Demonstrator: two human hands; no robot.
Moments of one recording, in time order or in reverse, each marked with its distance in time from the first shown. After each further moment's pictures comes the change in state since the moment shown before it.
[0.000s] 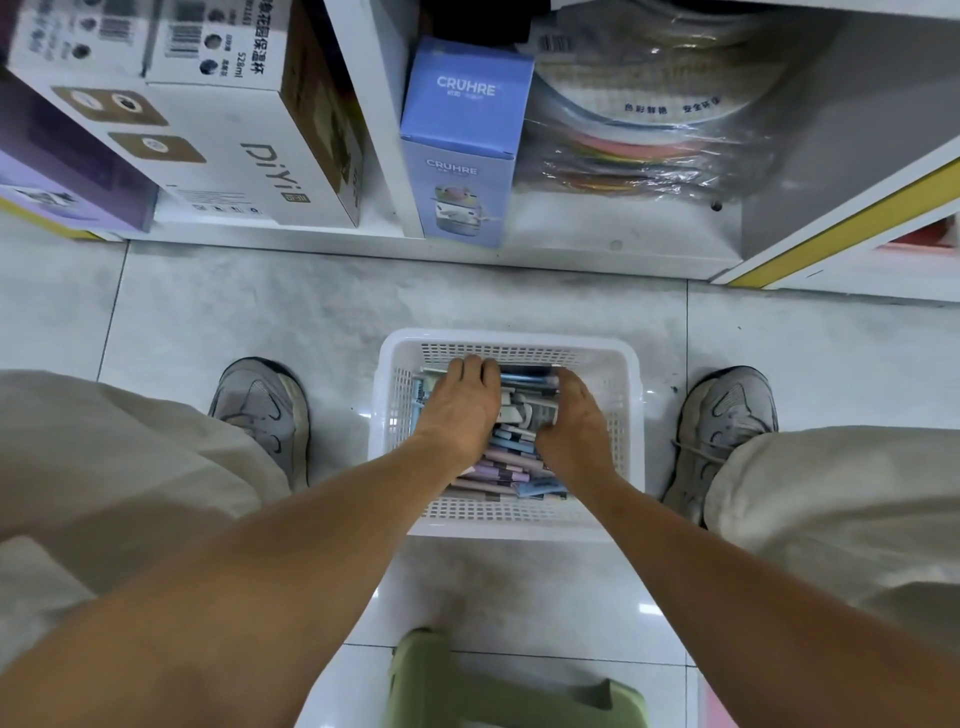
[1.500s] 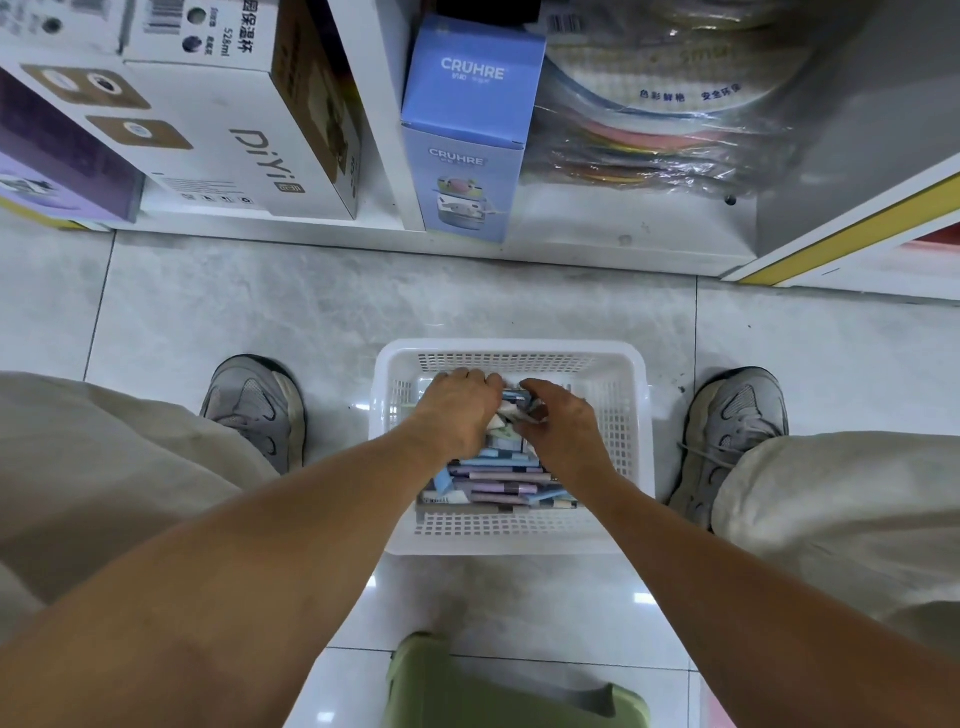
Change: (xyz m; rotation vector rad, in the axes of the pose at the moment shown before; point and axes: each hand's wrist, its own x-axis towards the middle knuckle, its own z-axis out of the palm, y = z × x) left_hand 0.023 -0.017 0.013 -0.002 -0.187 0.128; right_hand 0.008 0.000 0.005 0.026 -0.109 -0.186
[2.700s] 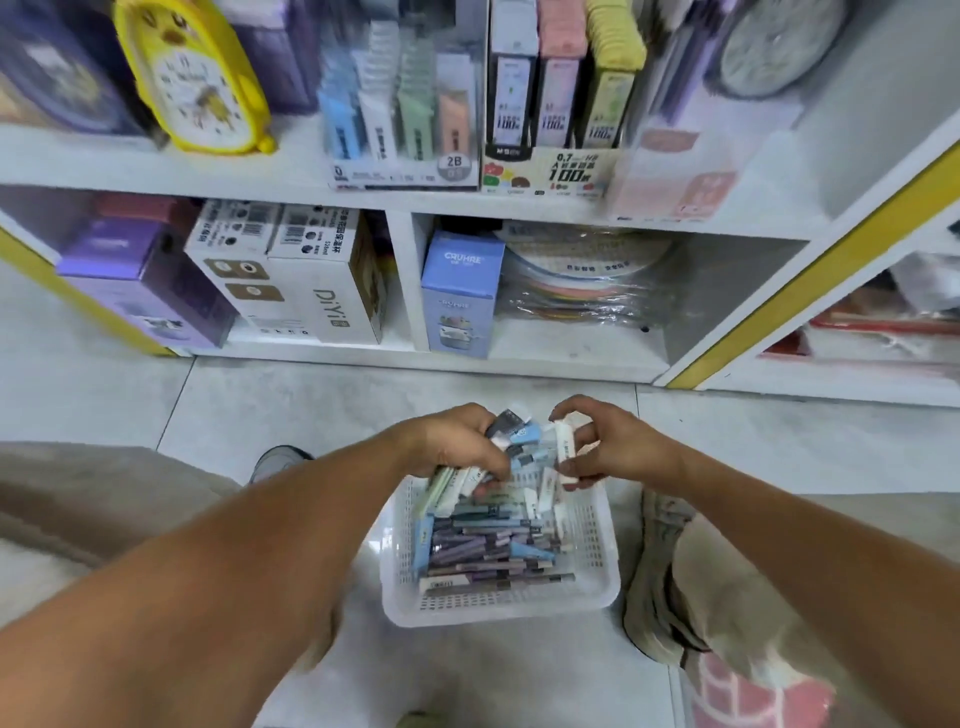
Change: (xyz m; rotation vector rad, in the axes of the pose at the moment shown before) left_hand -0.083 0.019 -0.142 -1.051 -0.247 -0.036; right_hand -0.032 -0.077 -0.174 0.273 -0.387 0.109
